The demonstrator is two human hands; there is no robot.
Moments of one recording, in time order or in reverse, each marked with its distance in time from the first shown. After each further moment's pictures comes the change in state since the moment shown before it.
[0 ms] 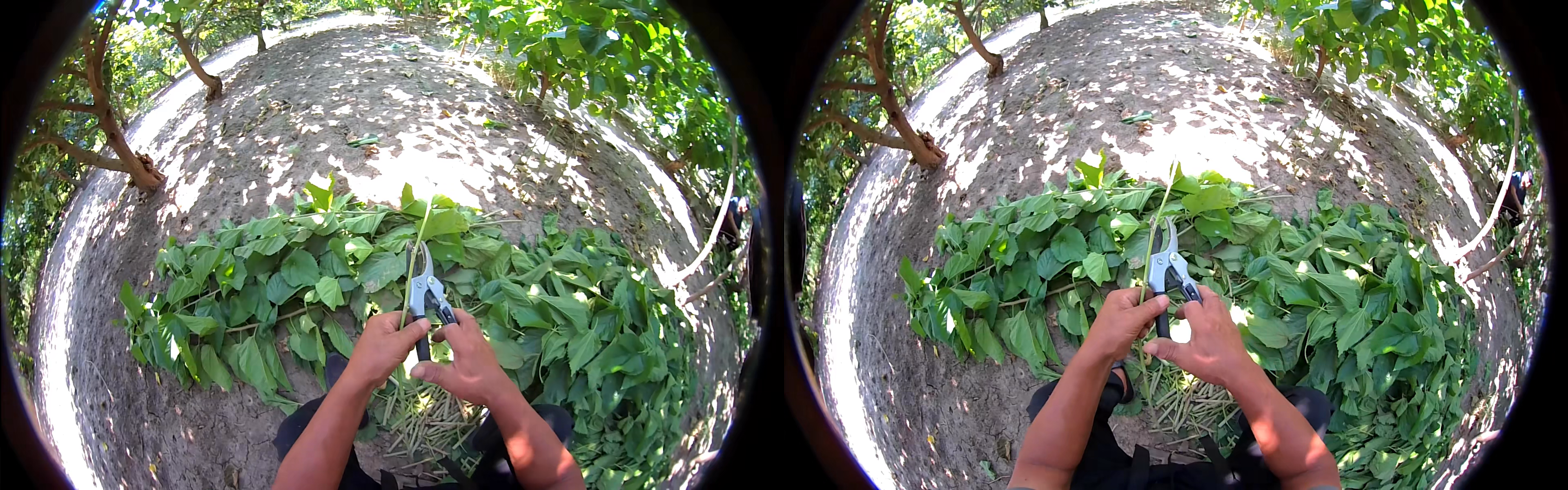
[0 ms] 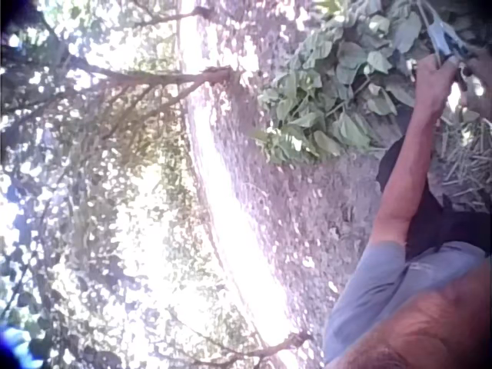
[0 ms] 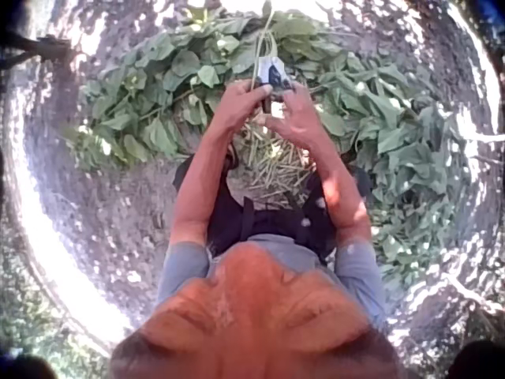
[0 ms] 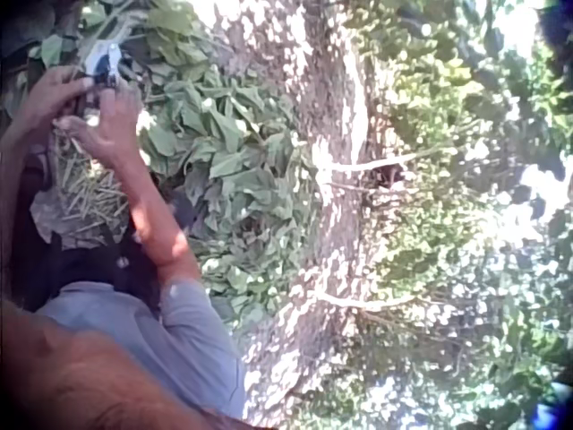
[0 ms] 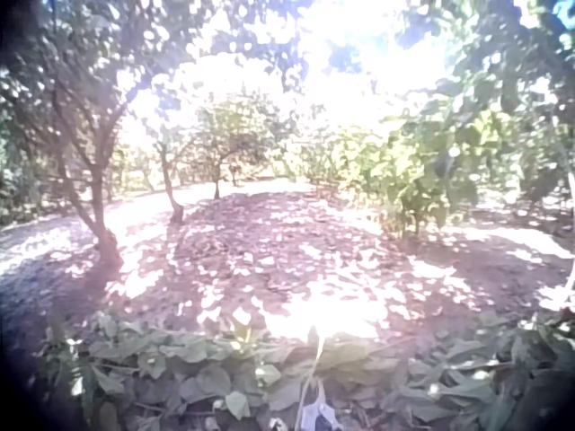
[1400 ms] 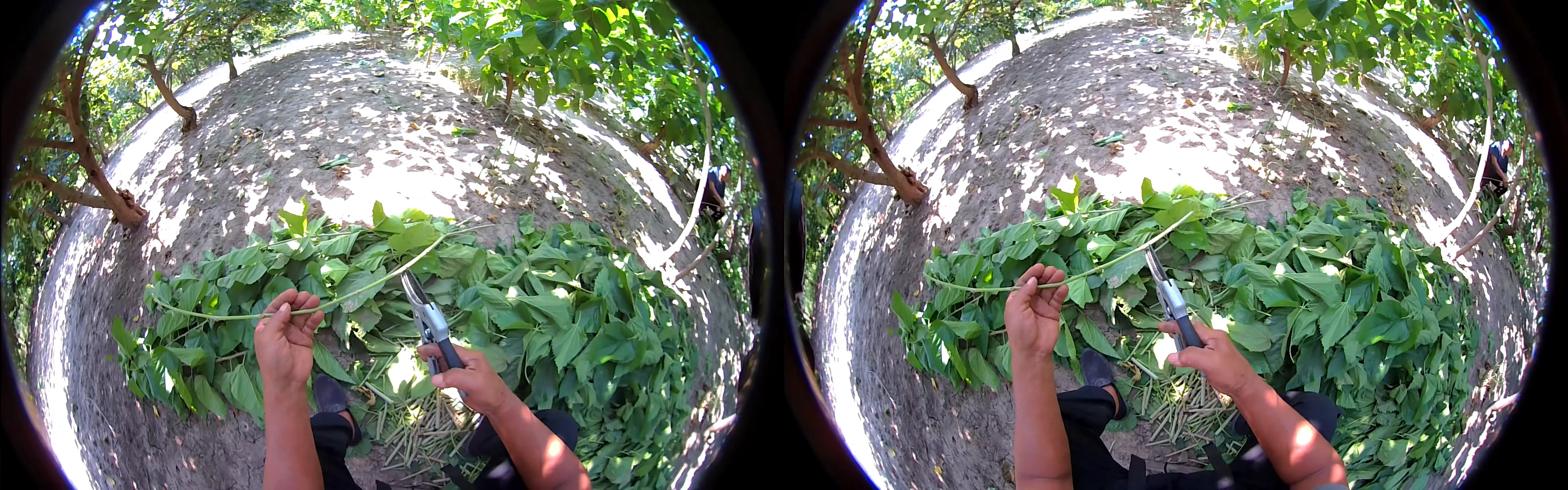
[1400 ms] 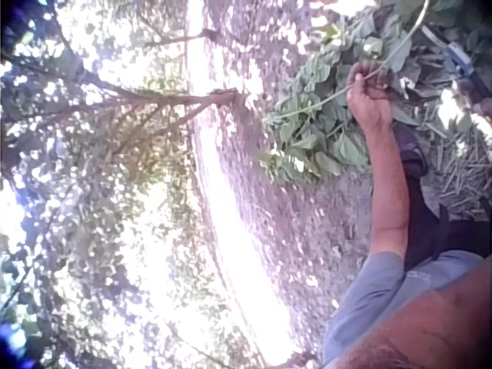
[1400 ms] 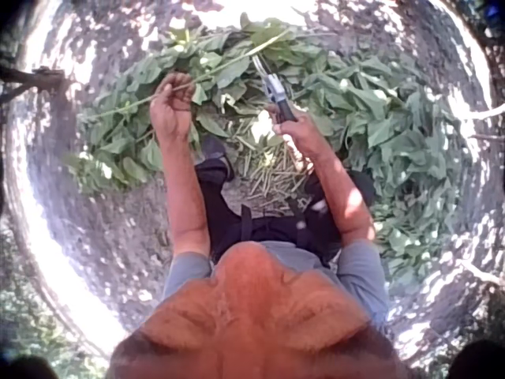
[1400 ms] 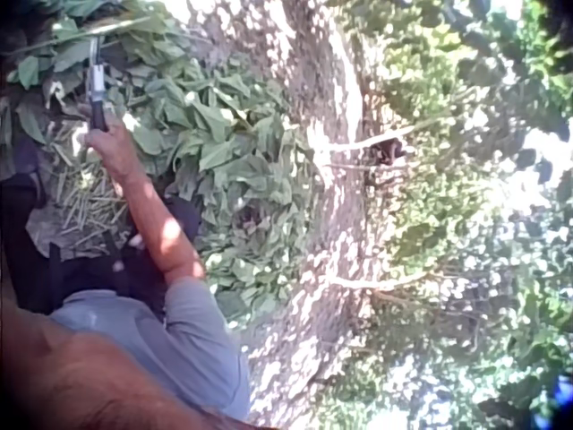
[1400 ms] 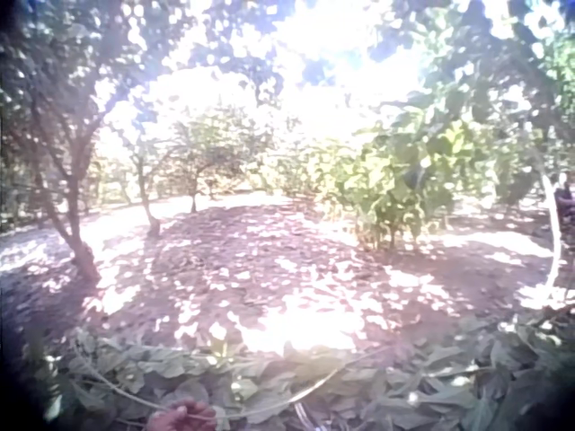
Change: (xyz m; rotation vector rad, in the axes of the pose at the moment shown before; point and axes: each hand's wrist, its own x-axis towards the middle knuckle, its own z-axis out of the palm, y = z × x) left_hand 0.009 0.002 -0.068 -0.747 0.269 0.479; right_hand -0.034 0.031 -0.019 1.082 -0.106 0.394
